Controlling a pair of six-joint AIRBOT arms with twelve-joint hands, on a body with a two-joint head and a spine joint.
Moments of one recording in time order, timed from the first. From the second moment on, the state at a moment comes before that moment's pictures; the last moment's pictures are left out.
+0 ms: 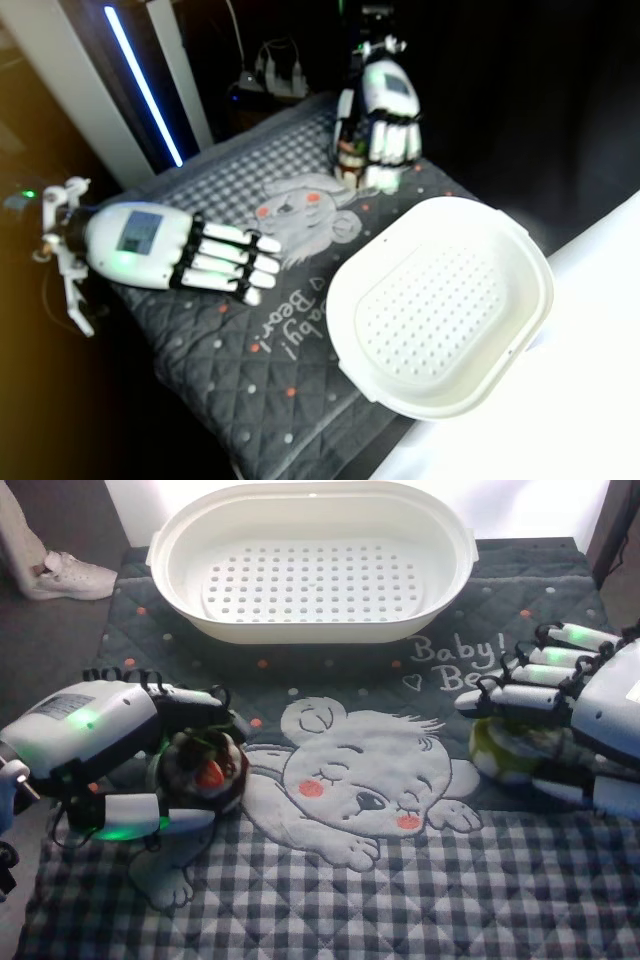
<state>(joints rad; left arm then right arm) 0.88 -1.00 1.05 -0.18 -0.91 1.02 -0.66 -0.95 1.05 -0.02 0.84 -1.01</state>
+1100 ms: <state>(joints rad) 0.39 -1.11 1.29 -0.18 -0.87 1.05 -0.19 -1.11 1.22 -0.01 0.66 -1.22</state>
